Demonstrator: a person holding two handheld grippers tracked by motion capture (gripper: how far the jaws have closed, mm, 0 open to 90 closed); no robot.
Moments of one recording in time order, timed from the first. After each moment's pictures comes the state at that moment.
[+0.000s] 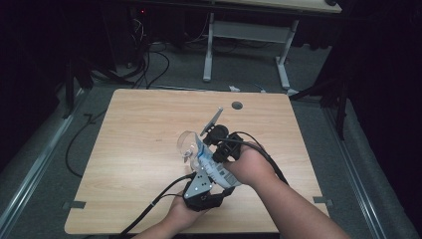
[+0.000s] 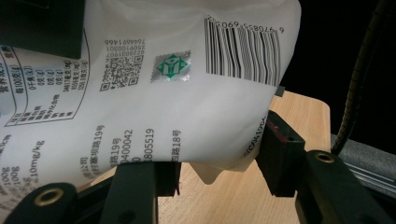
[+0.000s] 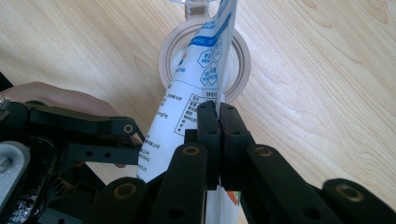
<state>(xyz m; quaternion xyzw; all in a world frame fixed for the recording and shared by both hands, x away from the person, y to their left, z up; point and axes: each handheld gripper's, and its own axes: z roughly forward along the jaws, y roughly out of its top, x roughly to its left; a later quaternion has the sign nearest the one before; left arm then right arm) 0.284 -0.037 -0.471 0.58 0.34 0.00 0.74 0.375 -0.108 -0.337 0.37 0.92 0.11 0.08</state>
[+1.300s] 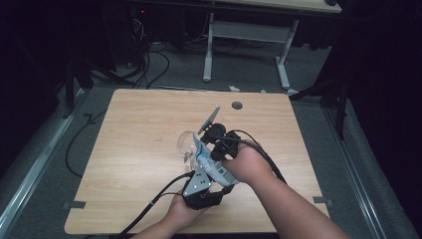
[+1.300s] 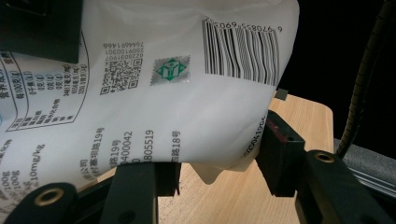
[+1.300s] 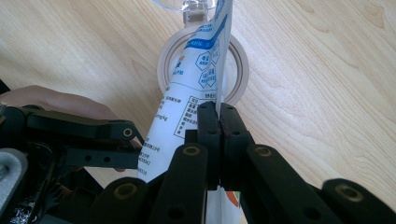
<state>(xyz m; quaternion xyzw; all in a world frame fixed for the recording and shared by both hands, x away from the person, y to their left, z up) 0.287 -0.036 -0.469 0.58 0.34 0.00 0.74 0.379 -0.102 -0.337 0.37 0.92 0.10 0.08</state>
